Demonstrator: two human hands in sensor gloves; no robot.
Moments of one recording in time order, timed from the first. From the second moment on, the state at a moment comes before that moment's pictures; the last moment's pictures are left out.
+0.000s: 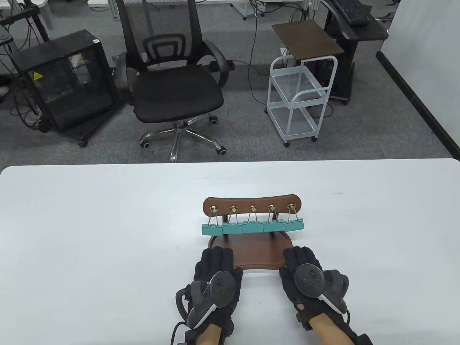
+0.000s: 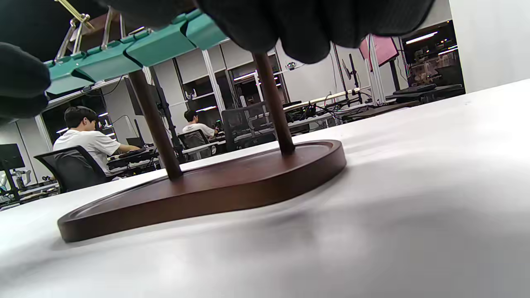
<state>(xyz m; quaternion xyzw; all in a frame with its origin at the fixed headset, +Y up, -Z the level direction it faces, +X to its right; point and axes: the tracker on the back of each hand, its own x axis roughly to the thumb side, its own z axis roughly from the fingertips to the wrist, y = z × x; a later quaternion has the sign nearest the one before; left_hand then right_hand) -0.079 -0.717 -0.266 0.04 -0.04 0.16 0.99 0.168 -0.726 -0.288 0.06 -0.08 0.98 0.17</state>
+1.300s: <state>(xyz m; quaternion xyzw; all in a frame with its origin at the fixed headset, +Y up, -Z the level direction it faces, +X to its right) -0.083 -0.718 -0.269 0.02 -0.04 0.18 0.98 0.196 -0.707 -0.281 0.02 -0.18 0.94 0.30</state>
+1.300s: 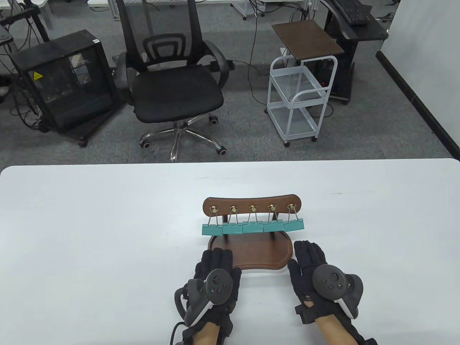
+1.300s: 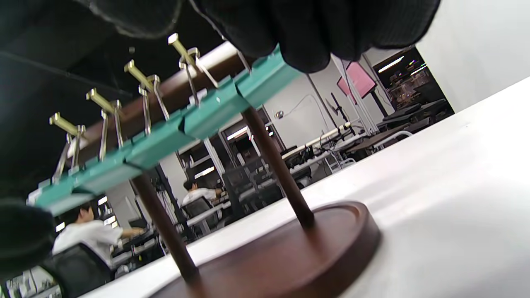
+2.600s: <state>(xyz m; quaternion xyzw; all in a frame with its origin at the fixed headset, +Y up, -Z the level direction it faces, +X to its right) -0.086 -0.721 -0.269 0.02 -0.04 0.19 0.98 0.227 -0.747 -0.363 -0.08 -0.05 0.74 0.66</state>
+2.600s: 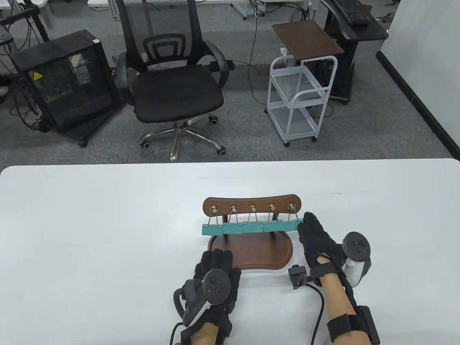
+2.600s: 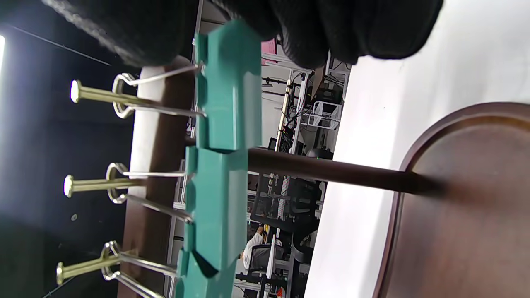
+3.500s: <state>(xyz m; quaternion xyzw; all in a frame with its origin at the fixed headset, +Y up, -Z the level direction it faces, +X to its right) -0.087 -0.721 -0.269 0.02 -0.04 0.19 0.98 0.230 -0.746 -0.363 -0.10 -0.05 0.73 0.68</state>
